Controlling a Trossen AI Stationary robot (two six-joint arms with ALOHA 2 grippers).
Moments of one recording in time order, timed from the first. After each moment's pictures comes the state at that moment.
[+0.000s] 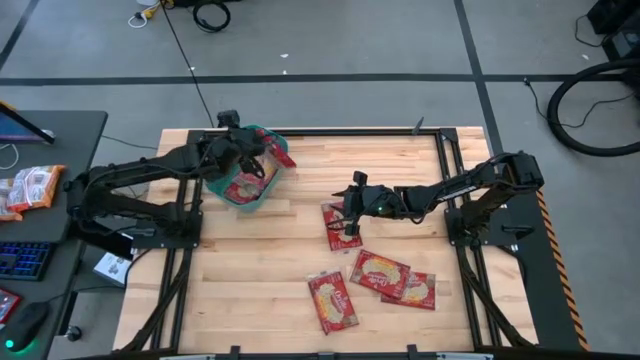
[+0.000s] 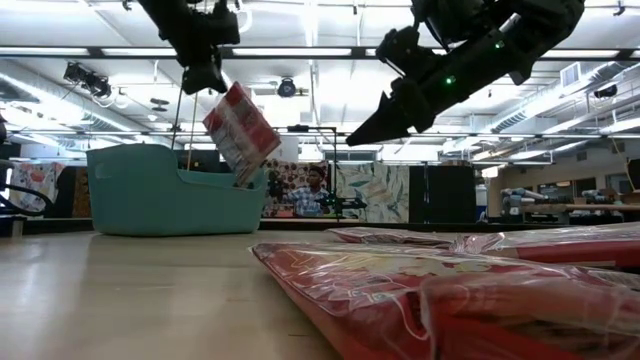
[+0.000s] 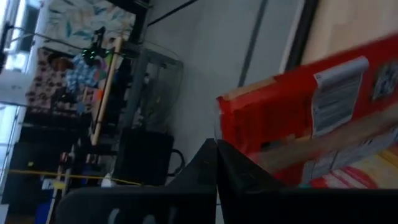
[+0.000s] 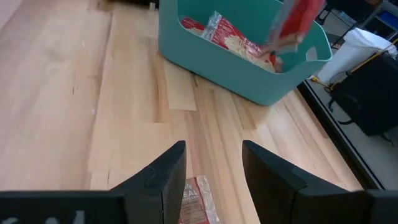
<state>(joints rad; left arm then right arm) 0.33 1.14 0.98 -0.45 -0.82 0.62 0.03 1.53 0.72 0.35 0.35 -0.18</state>
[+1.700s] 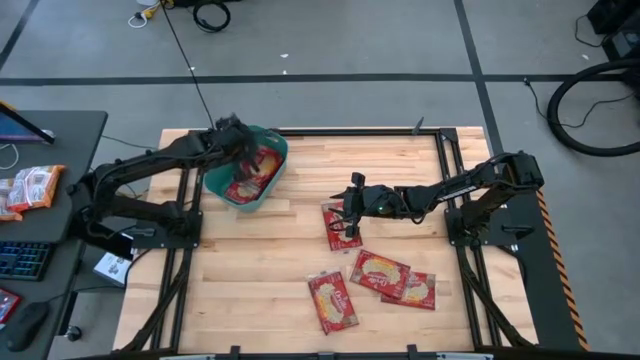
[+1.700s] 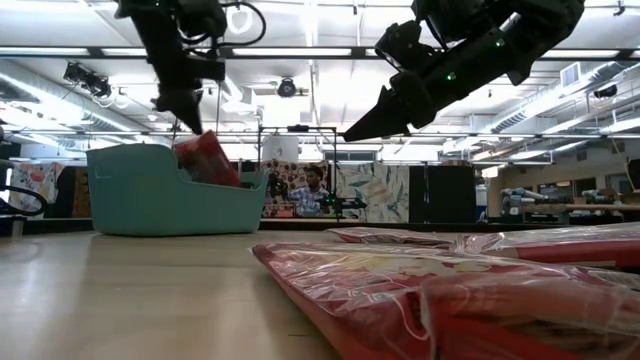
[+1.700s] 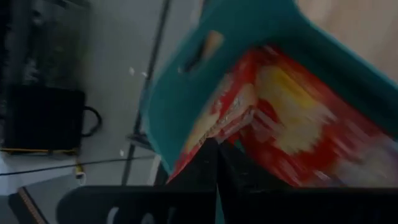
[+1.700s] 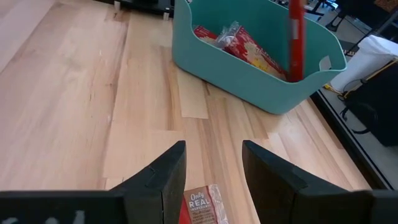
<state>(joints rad) 0.51 1.19 0.97 -0.75 -0.47 0.43 0.03 1.53 0.72 0.37 0.29 -0.18</state>
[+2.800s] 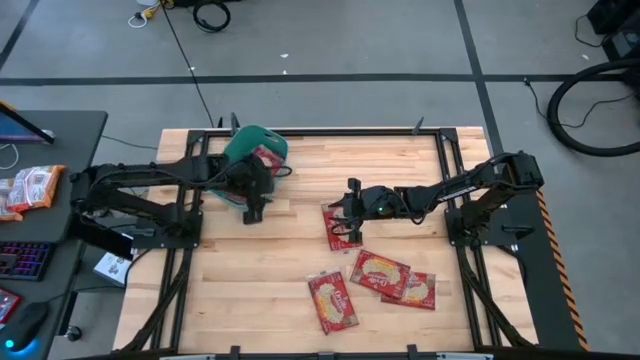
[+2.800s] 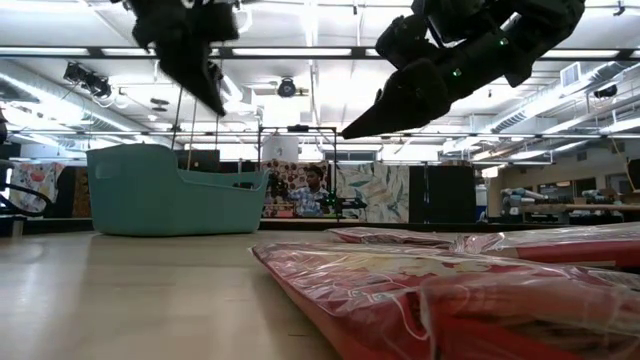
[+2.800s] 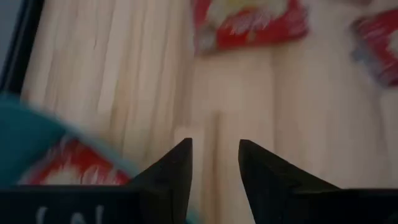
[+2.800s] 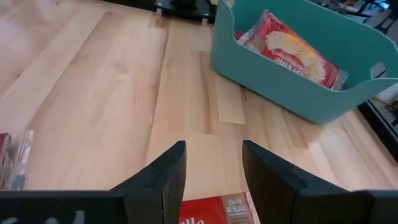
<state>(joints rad) 0.16 1.19 0.97 -0.71 -0.04 0.14 0.03 1.54 0.72 0.37 0.14 -0.18</state>
